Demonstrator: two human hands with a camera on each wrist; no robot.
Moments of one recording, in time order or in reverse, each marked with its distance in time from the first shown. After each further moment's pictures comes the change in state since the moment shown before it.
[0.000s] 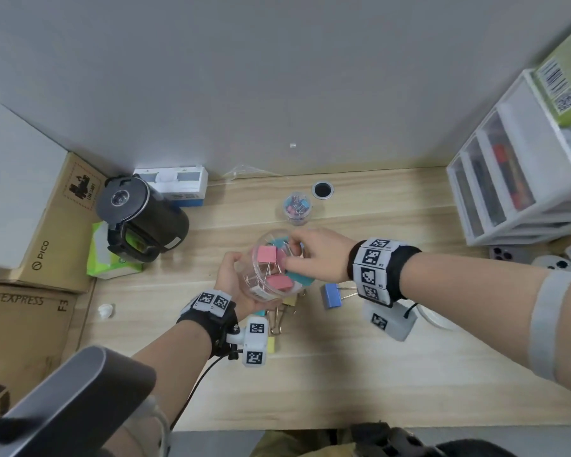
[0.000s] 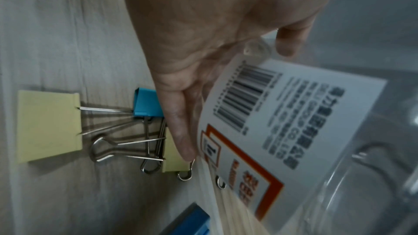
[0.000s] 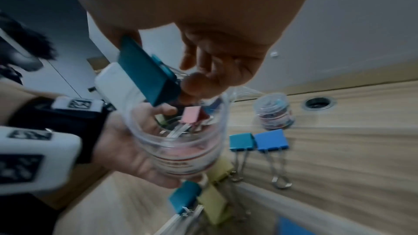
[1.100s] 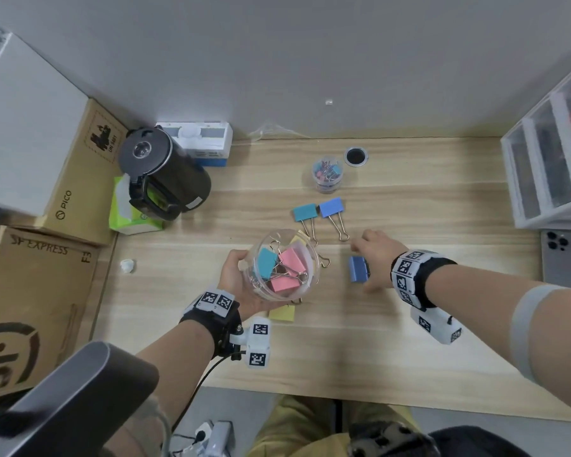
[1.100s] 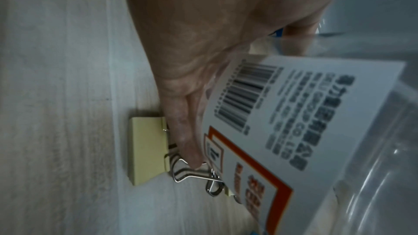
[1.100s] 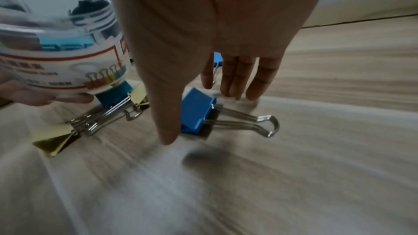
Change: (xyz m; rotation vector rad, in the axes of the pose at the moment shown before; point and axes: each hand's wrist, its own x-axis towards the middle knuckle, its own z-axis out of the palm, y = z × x) left_hand -0.018 -0.031 -0.048 -0.229 -0.048 -0.117; right_hand 0.004 0.109 0.079 -0.464 -0.212 0.215
